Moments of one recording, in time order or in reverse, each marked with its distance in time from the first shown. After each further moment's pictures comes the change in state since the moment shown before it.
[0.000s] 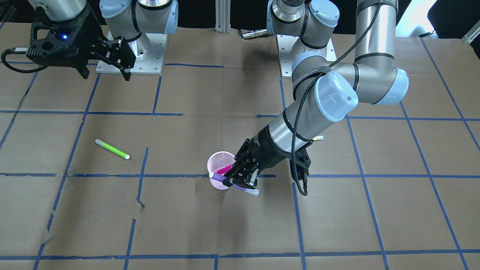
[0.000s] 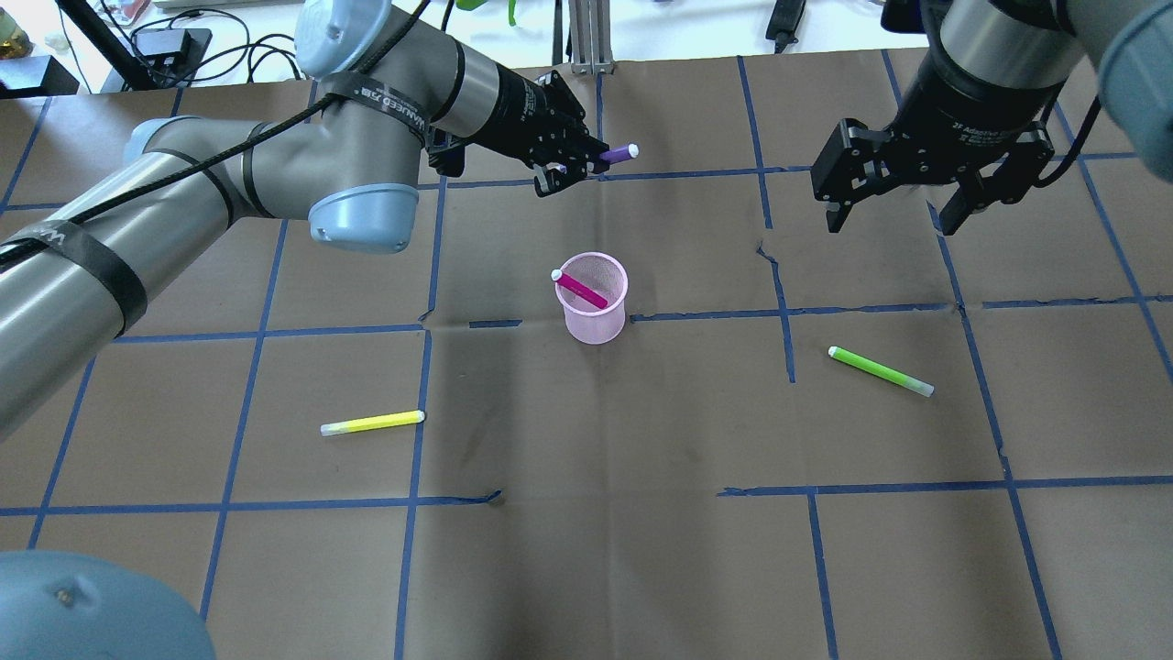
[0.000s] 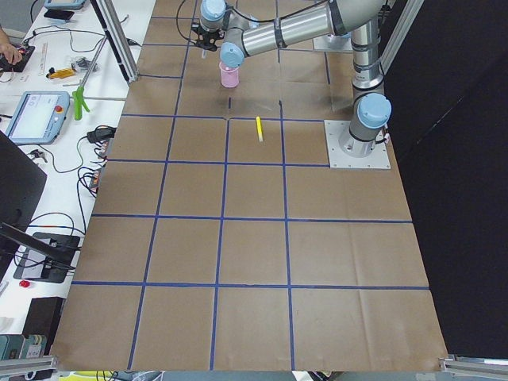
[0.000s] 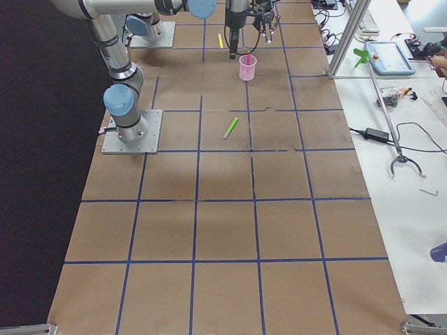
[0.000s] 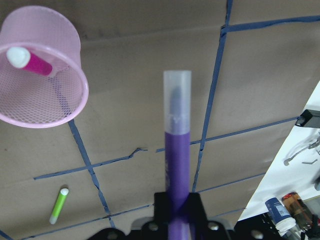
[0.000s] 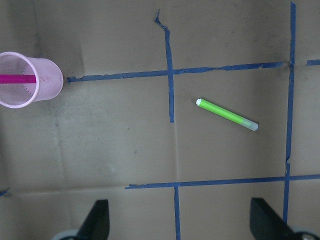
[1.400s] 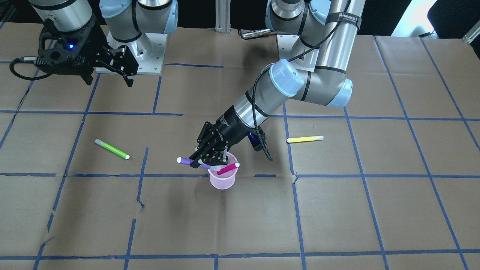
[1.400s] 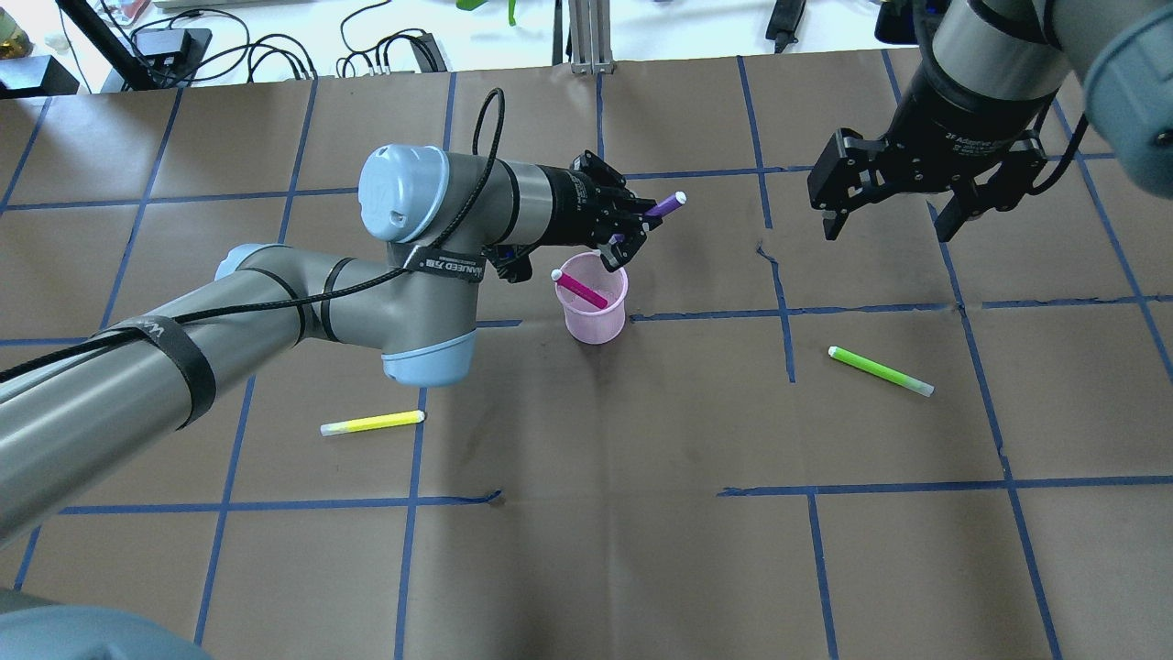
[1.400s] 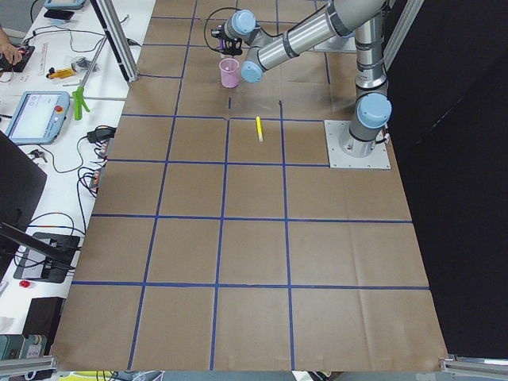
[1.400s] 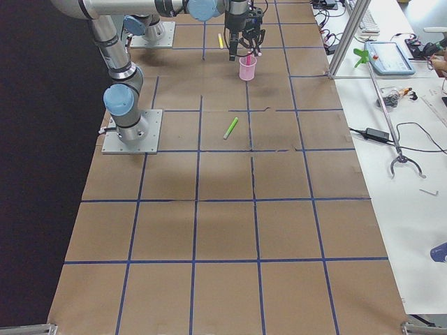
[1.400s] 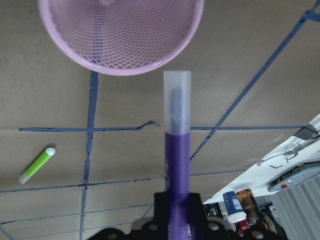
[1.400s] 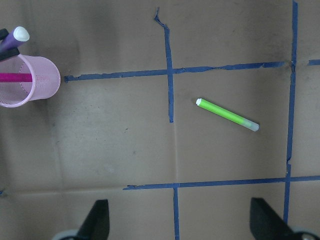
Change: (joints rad) left arm -0.089 -0.001 -0.264 0.508 0.006 -0.457; right arm 0.005 0.000 0.010 0.003 -0.003 -0.002
